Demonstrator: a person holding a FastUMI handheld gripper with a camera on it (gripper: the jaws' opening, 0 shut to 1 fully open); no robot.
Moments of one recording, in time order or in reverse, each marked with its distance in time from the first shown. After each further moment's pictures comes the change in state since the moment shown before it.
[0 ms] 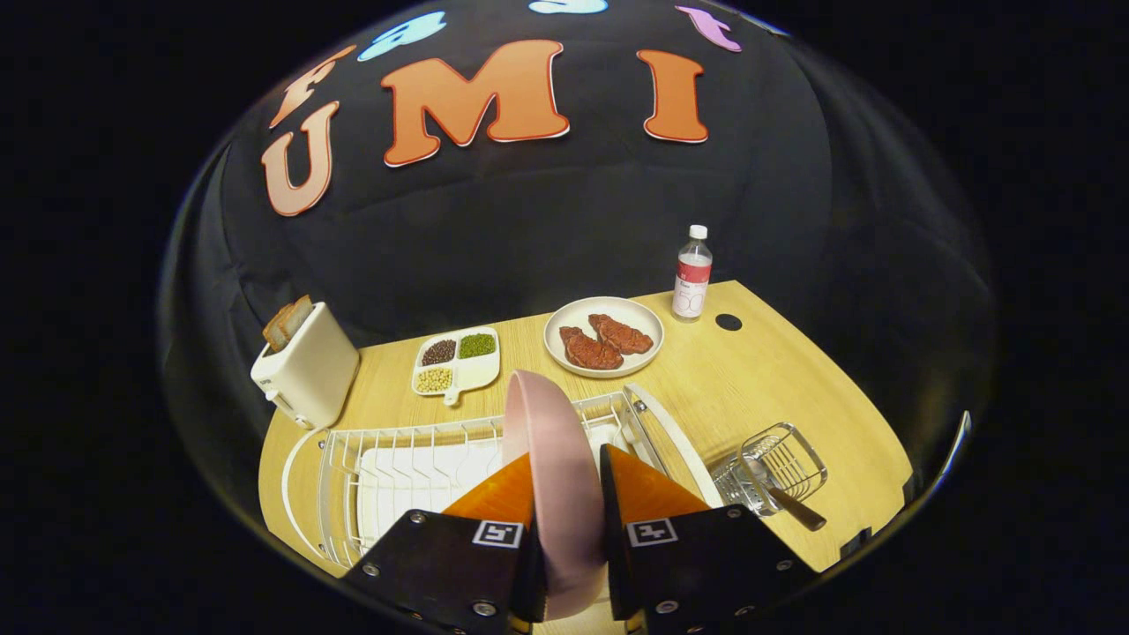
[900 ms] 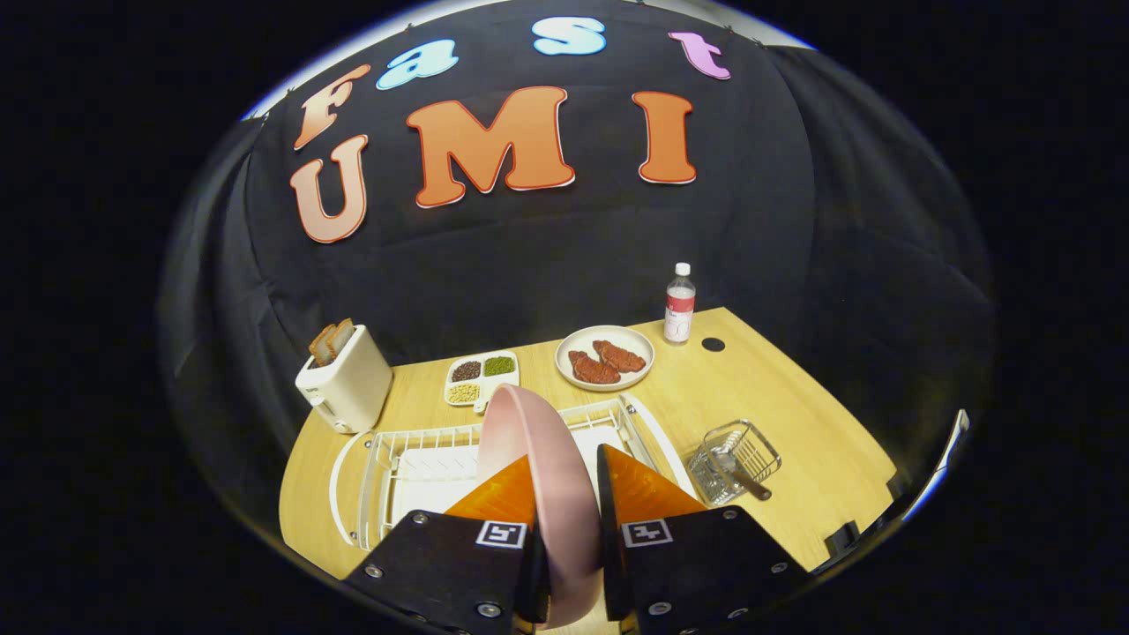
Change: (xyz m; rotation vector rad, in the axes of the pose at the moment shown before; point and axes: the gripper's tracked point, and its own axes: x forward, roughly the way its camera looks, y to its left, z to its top) arm -0.103 -0.003 -0.007 0.063 -0.090 0.059
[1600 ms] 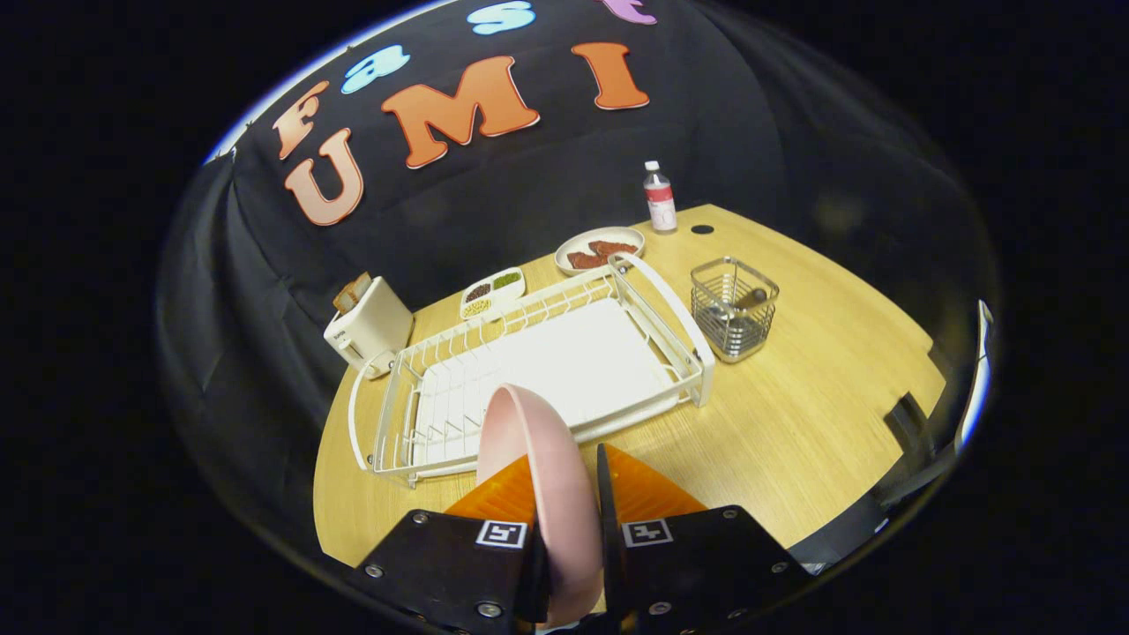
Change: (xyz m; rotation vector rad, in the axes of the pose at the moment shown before) arm -0.055 -0.012 -0.152 0.185 0.184 0.059
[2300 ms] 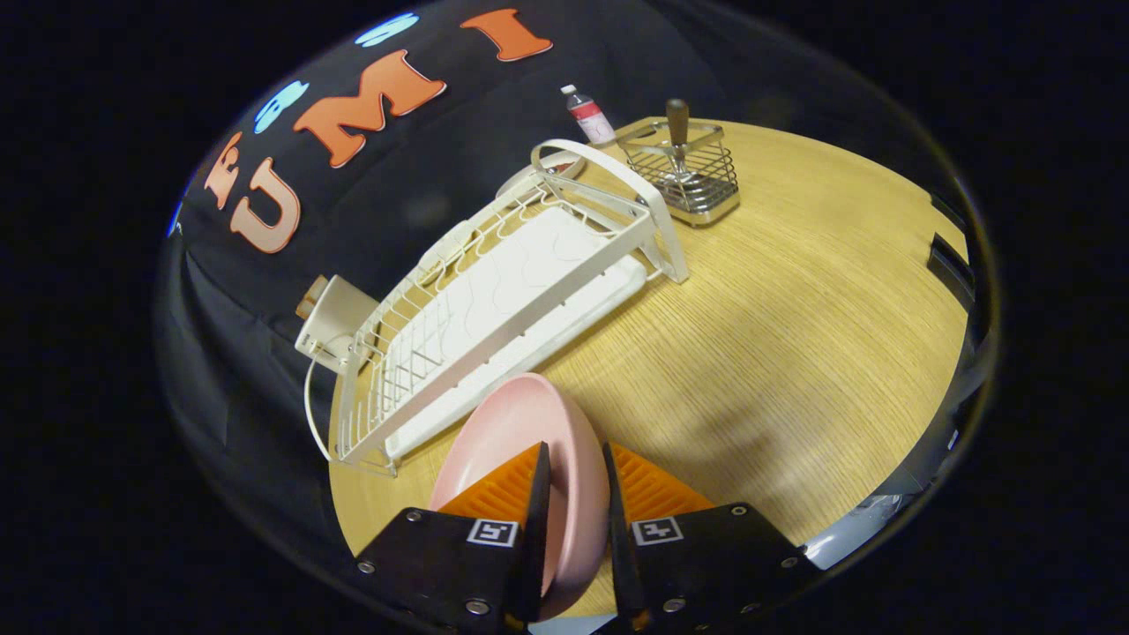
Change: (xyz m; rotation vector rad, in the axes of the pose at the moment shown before) arm 0.057 -0.028 -0.085 0.222 0.161 0.012
